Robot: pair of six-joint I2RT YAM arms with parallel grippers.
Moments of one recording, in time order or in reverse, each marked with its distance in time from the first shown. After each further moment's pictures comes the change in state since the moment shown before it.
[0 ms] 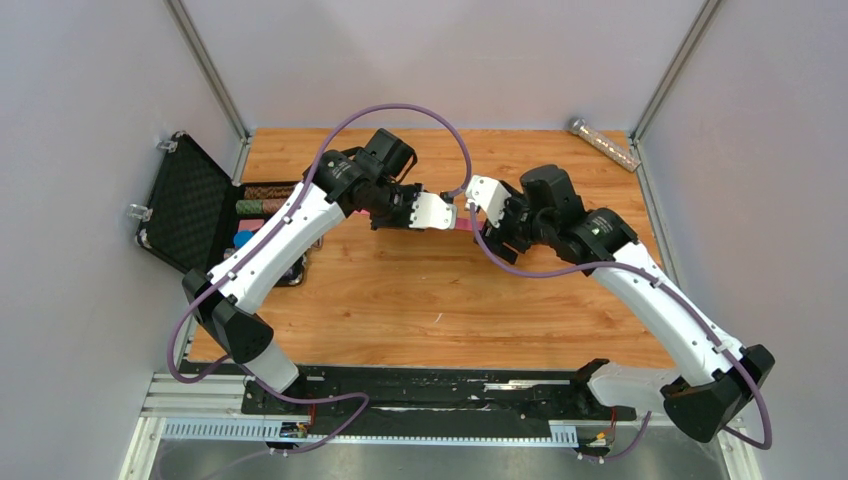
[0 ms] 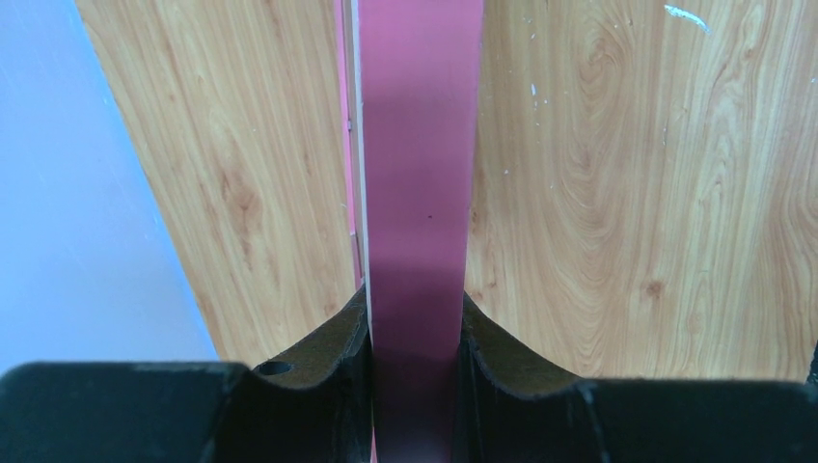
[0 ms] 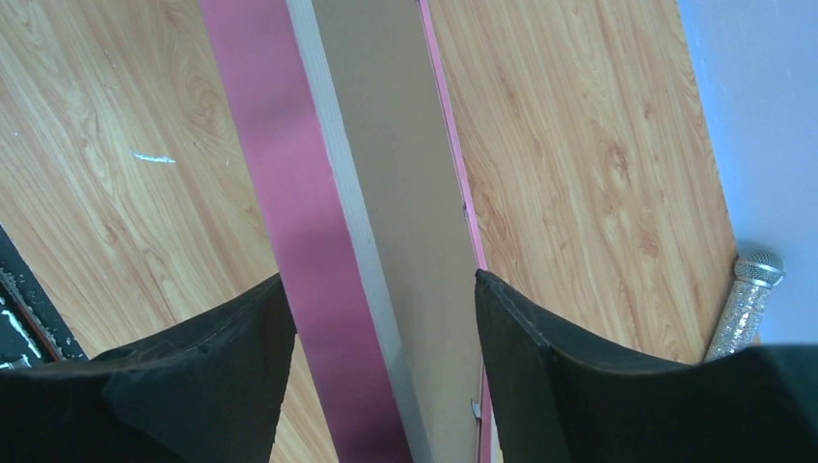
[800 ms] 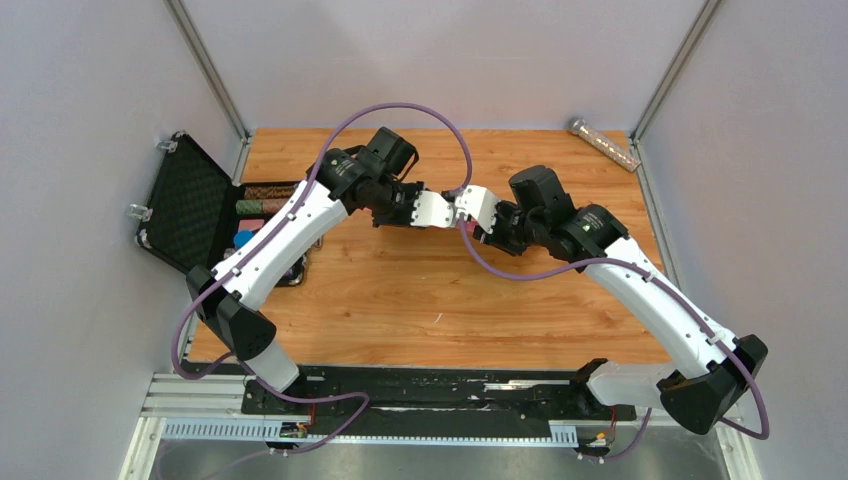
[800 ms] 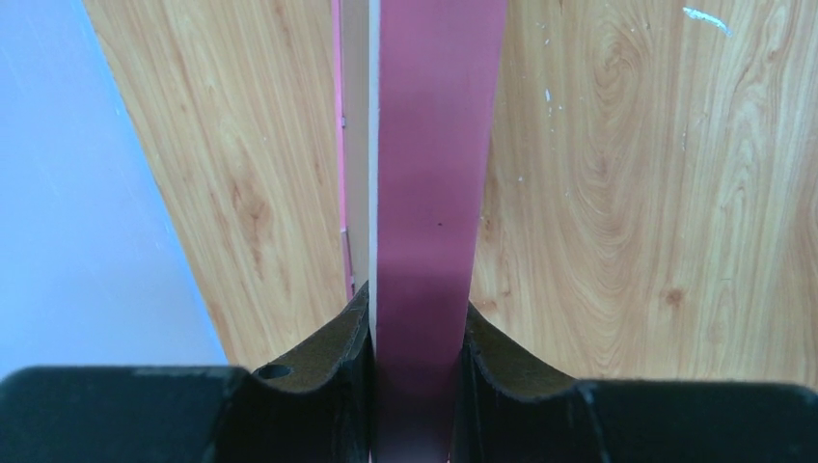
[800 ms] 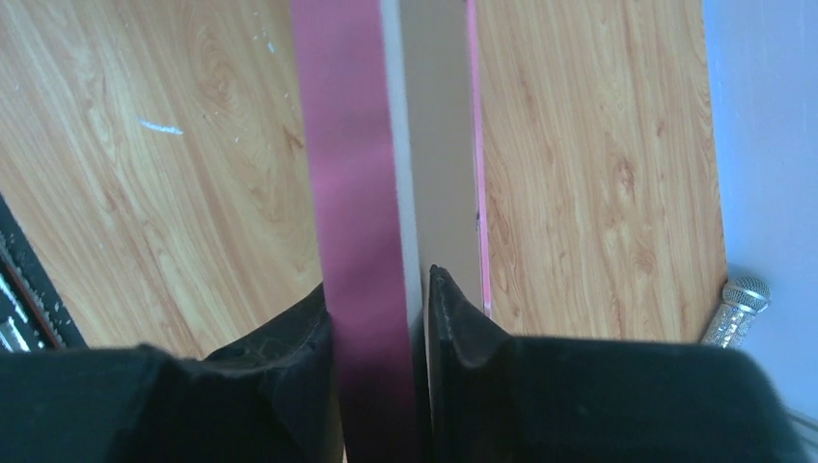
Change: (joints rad) left arm 0.003 0.014 0.002 0.016 -0.001 0.005; right arm 0.015 0.048 0.029 -0.032 0.000 -0.049
